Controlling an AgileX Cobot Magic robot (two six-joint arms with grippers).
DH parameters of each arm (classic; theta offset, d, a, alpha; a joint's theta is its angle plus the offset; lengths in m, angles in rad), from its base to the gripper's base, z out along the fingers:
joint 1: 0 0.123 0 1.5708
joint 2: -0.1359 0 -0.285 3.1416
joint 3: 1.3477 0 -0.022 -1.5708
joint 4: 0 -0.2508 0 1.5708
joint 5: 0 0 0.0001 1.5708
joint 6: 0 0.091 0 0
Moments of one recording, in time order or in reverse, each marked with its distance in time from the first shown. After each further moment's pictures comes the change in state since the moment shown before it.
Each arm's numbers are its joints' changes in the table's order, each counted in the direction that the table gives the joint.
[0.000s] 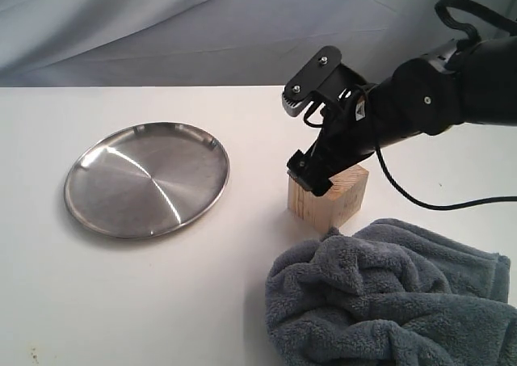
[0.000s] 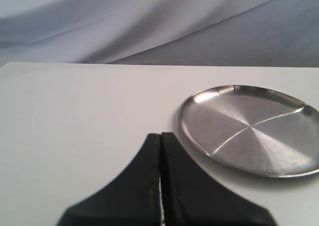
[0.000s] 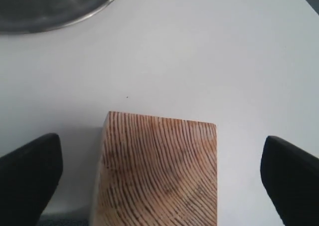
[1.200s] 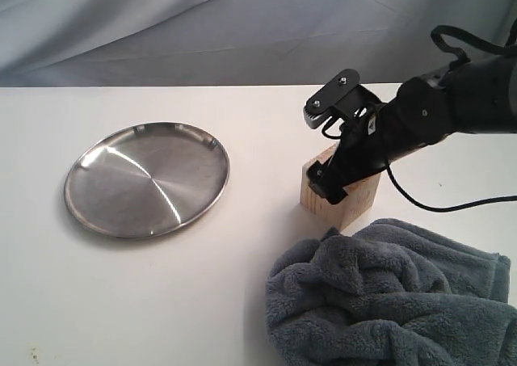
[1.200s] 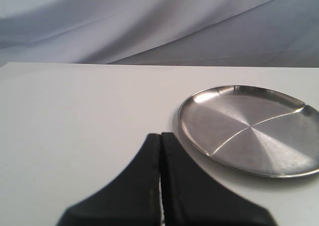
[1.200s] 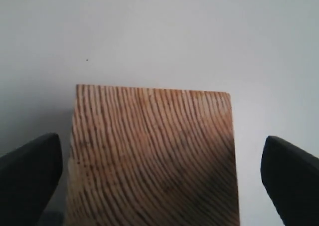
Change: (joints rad) left arm 0.000 0.000 0.000 0.000 0.000 0.000; right arm -0.086 -0.111 0.000 -0.007 -0.024 0.035
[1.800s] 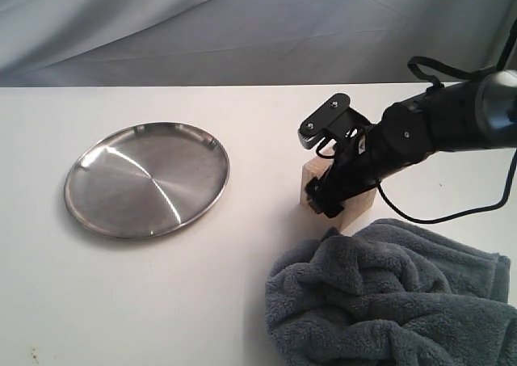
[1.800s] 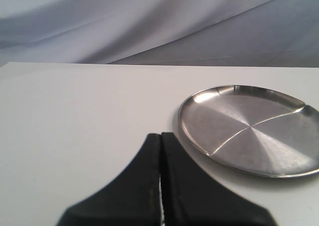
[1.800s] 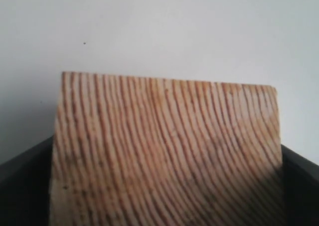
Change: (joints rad) left arm 0.000 0.000 0.000 0.000 0.000 0.000; right arm 0.000 -0.089 0.000 0.000 -0.059 -0.009
